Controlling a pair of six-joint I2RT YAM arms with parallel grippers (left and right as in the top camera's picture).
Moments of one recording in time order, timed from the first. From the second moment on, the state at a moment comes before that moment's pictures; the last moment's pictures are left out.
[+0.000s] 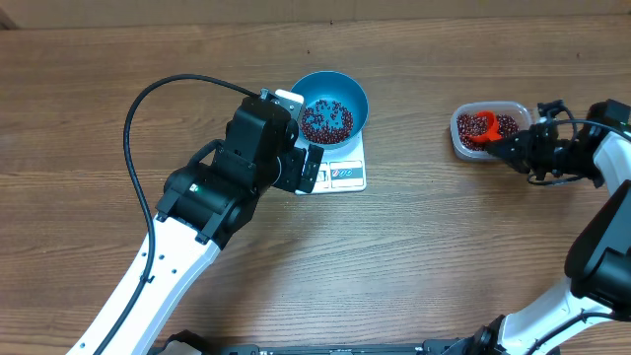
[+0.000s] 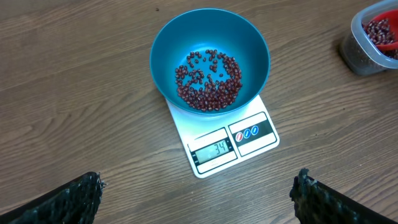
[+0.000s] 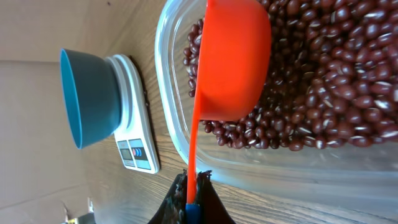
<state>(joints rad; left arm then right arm) -0.52 1.31 1.30 -0.81 -0.12 -0.15 -0.49 1.93 1.32 -0.88 -0.90 -0.11</state>
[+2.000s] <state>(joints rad) -0.52 1.31 1.30 -0.81 -0.12 -0.15 -0.35 1.94 1.32 -1.09 -1.34 -0.39</state>
